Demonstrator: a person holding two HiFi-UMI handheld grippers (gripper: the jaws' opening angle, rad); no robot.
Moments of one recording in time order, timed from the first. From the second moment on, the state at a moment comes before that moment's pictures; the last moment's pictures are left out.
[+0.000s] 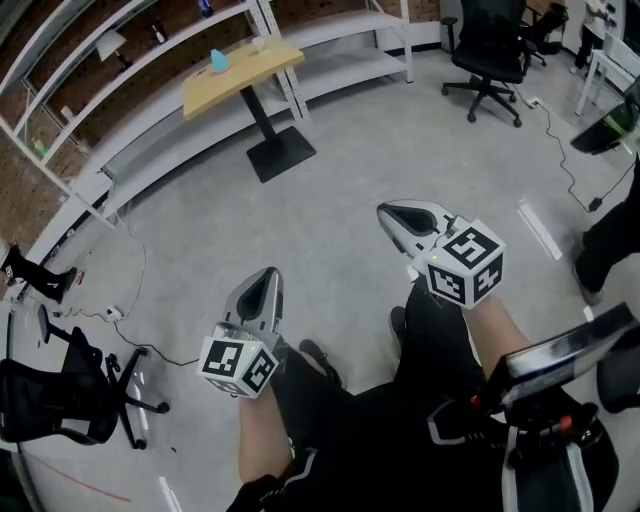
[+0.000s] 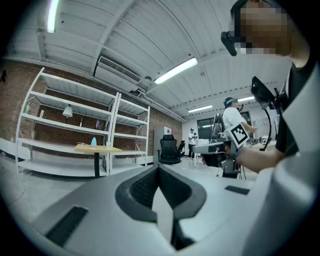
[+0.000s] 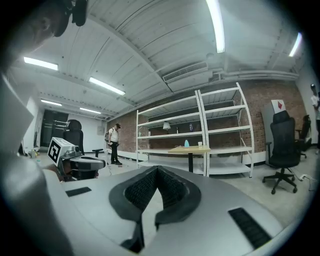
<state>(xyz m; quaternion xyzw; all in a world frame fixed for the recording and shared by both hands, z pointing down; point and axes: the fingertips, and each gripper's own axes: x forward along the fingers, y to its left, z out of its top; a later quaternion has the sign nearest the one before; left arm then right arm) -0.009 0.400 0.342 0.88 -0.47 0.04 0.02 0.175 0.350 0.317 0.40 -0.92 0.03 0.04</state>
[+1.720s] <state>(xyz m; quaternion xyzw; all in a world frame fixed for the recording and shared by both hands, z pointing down) -0.015 0.312 0.361 0.88 -0.47 0.07 0.02 0.160 0.254 0.325 0.37 -0.93 0.02 0.00</state>
